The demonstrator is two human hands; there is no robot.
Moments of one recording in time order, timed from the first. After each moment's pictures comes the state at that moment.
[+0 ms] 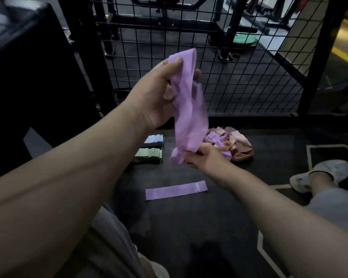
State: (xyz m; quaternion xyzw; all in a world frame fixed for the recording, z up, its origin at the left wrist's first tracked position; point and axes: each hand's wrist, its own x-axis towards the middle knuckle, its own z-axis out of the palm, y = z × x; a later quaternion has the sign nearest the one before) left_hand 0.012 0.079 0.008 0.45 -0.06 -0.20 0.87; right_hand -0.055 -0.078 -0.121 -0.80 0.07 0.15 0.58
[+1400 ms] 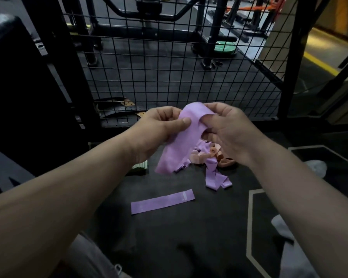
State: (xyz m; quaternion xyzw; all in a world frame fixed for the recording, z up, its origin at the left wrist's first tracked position) left_hand 0.000 0.046 -0.032 0.64 -0.14 -0.21 0.73; right_hand -0.045 -0.124 0.001 -0.70 0.10 0.01 0.70
